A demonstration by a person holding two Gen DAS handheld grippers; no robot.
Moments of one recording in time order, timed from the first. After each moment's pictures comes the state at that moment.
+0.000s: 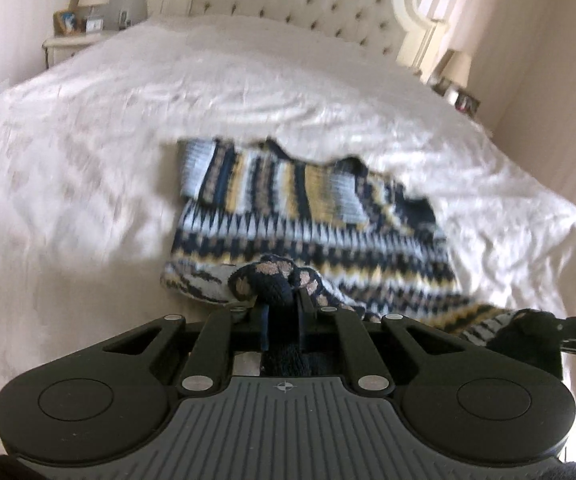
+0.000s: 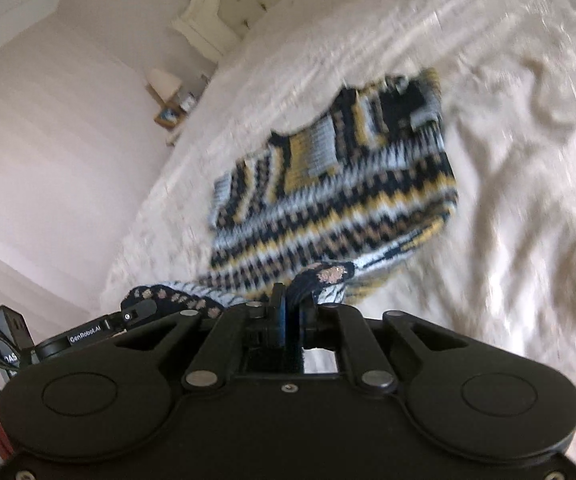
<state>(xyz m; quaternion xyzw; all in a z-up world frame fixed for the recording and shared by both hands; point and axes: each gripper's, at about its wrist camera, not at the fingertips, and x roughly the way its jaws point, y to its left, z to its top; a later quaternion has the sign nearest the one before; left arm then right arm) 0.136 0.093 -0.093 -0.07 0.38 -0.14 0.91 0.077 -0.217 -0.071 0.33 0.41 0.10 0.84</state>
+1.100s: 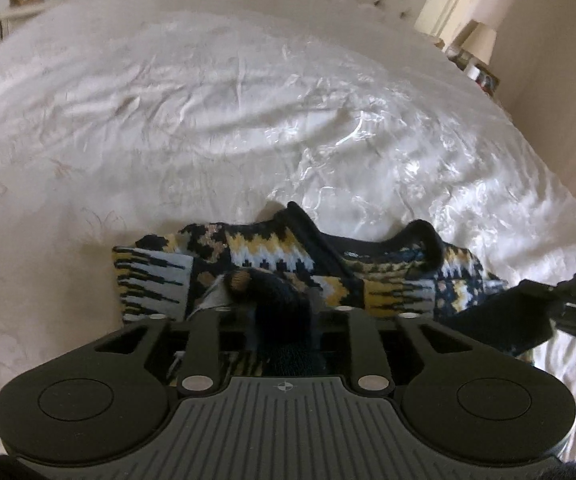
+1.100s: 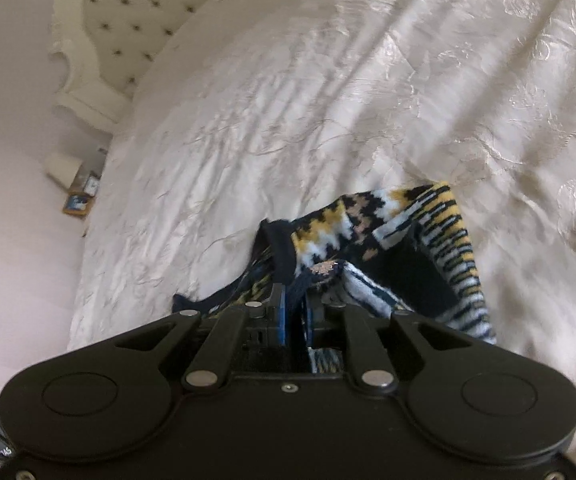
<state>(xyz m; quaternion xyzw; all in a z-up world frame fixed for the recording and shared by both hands) 0.409 0.083 -0.142 -0.08 0.45 -0.17 0.87 0.348 -0.276 -0.142 0.40 0.42 -0.05 0.81</state>
